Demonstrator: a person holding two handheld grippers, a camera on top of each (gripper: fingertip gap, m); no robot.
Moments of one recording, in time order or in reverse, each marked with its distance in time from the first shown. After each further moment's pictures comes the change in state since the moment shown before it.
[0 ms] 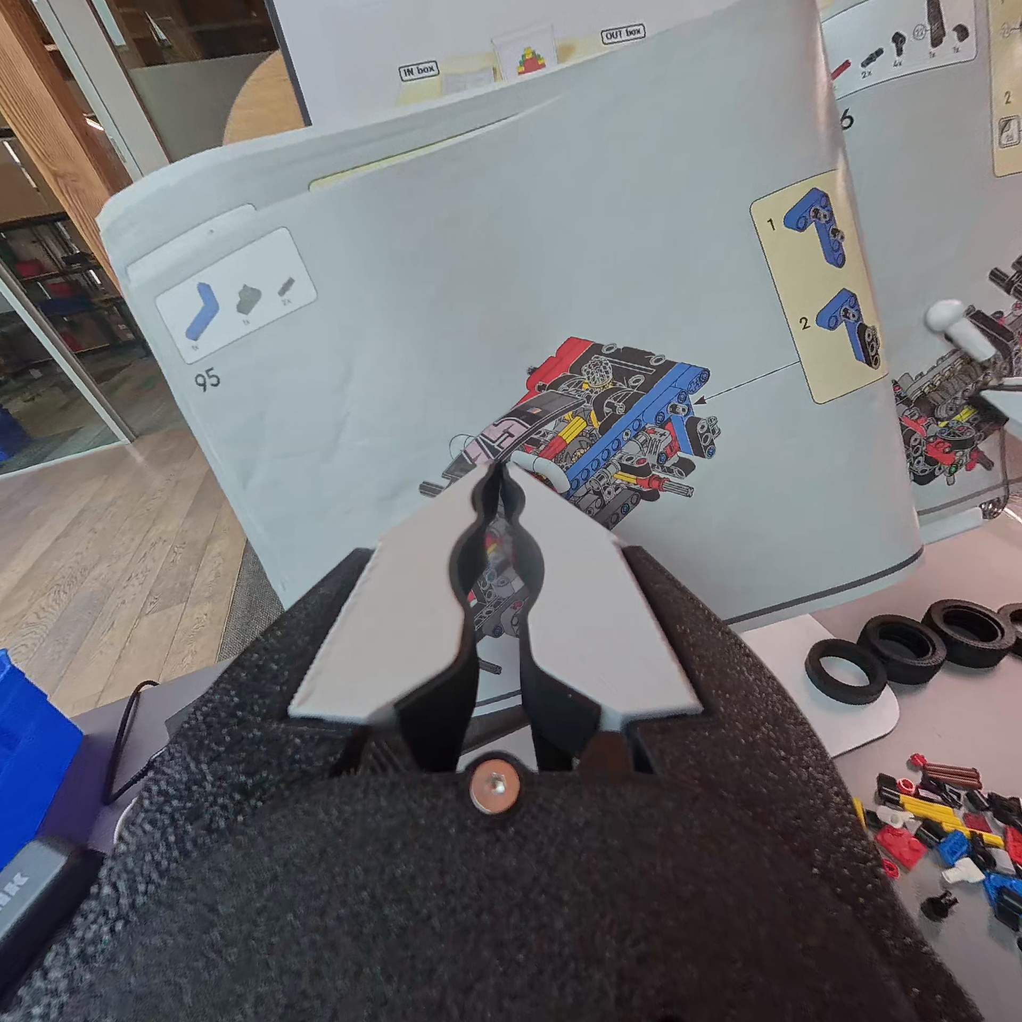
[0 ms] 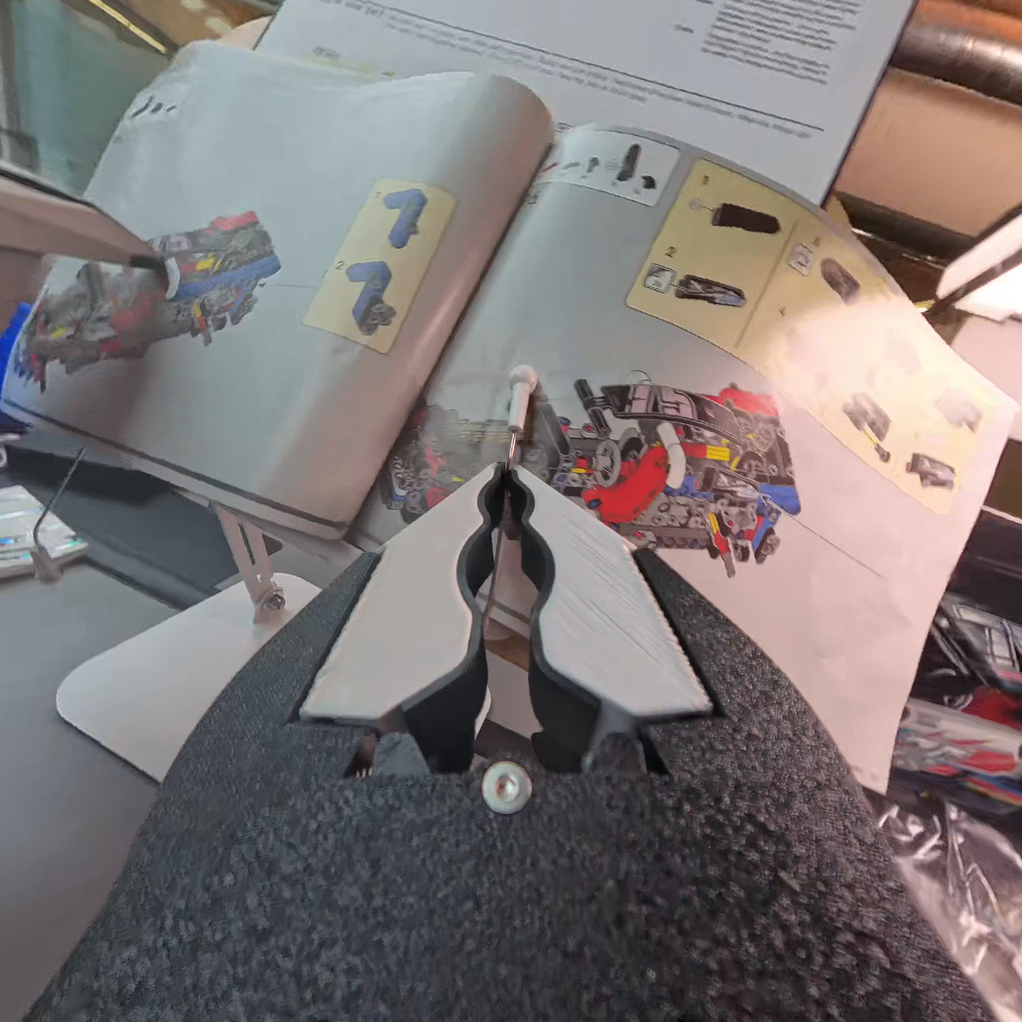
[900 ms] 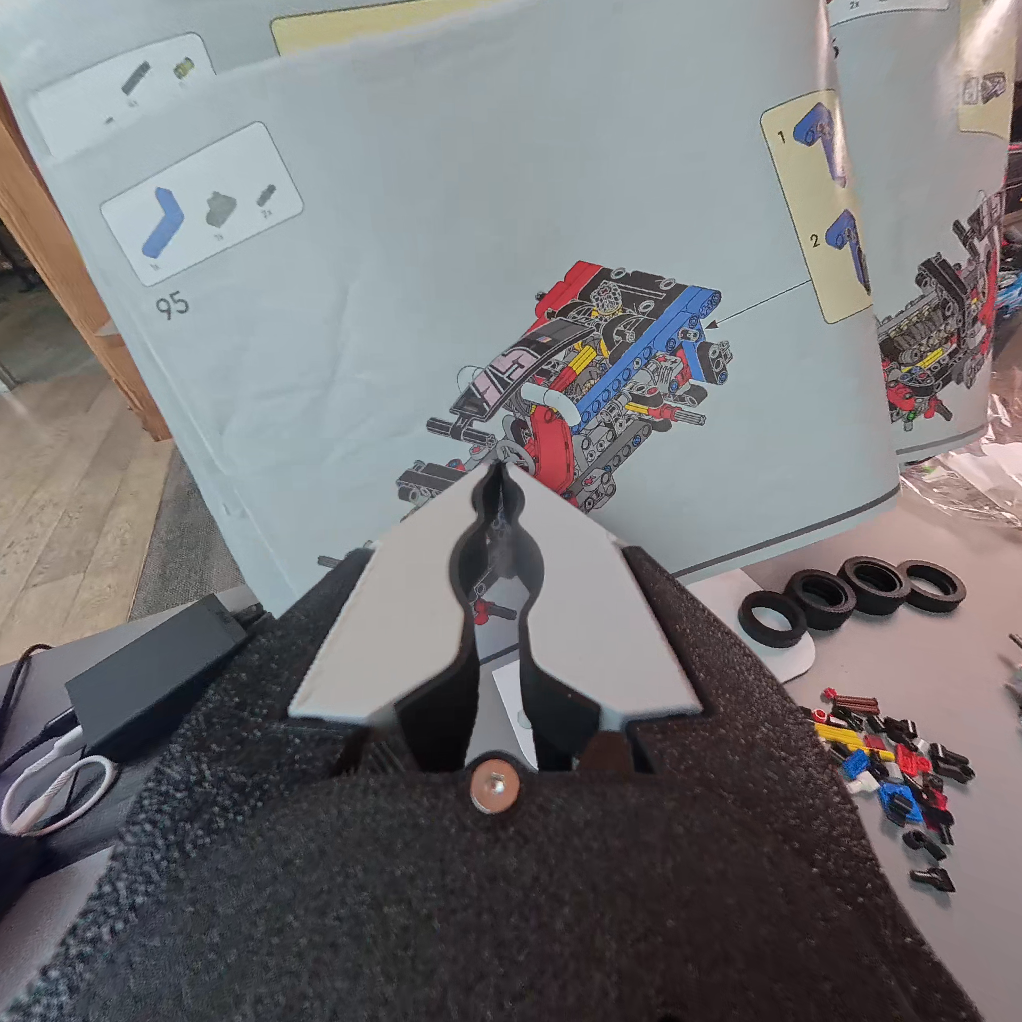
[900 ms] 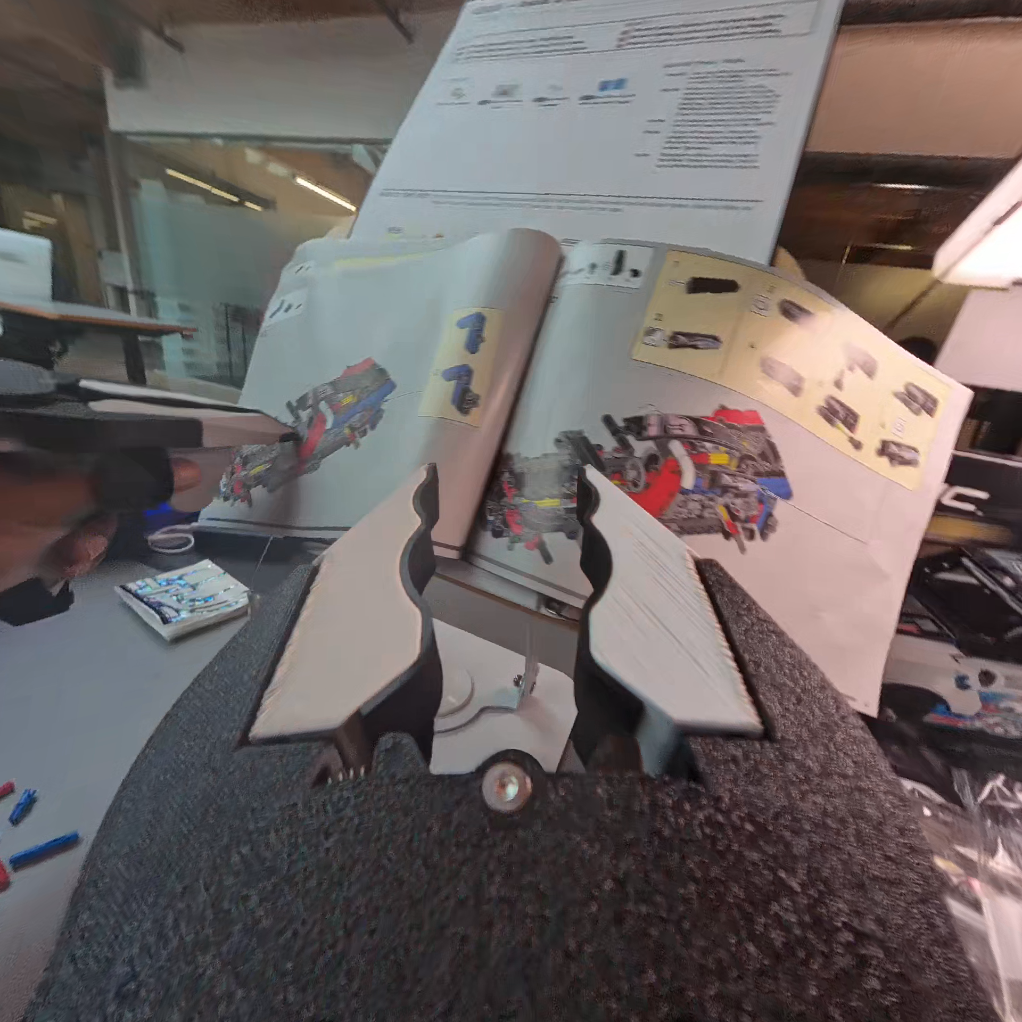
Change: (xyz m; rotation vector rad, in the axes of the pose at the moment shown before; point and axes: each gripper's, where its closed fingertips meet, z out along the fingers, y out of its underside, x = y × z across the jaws) left arm 0.011 0.027 -0.010 -0.046 0.097 -0.102; right arm -0.018 -0.040 -0.051 0.071 -0.059 0.201
